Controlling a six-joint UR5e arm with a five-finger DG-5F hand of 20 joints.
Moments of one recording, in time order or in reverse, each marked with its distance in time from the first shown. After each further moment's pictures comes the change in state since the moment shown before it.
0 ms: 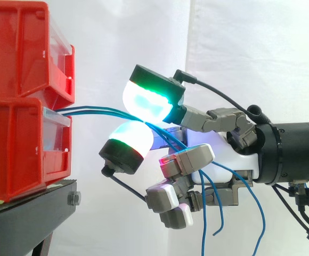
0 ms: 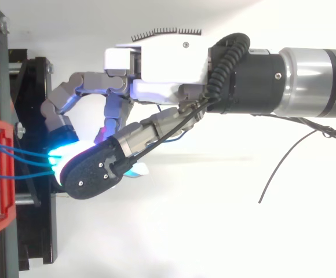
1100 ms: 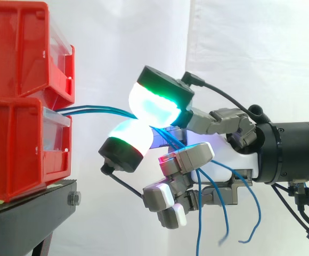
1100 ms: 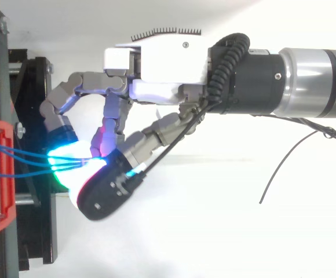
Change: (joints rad) arm 0.001 0.000 0.000 0.005 0.001 0.002
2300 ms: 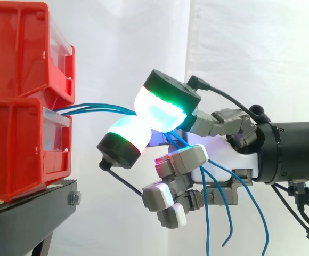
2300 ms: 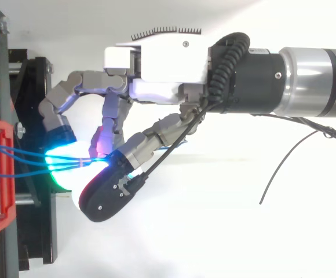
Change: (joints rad) arm -0.001 0.000 0.000 -0.001 -0.002 0.001
